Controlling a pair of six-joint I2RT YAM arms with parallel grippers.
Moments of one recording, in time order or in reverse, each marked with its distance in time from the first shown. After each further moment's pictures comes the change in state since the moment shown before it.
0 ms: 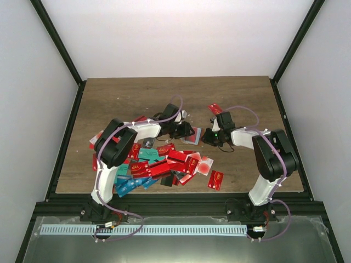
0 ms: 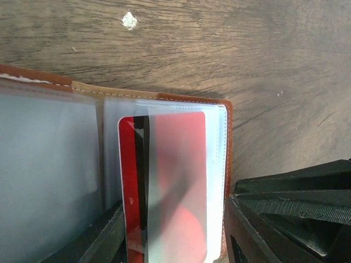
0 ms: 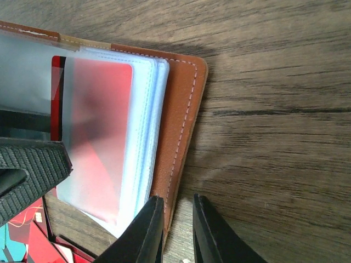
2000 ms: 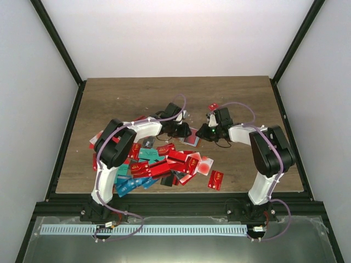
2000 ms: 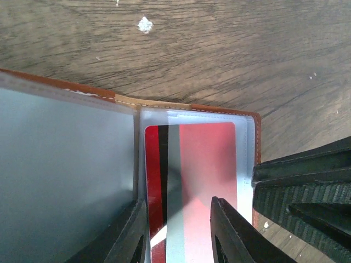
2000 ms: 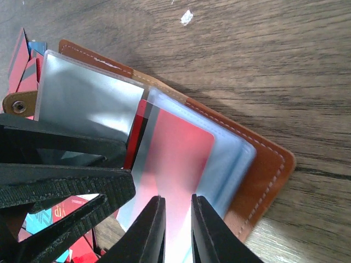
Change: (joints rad) left arm -0.009 -0.011 0.051 -0.151 -0.105 0.178; right arm 0.008 0.056 0.073 0.055 -0.099 0.012
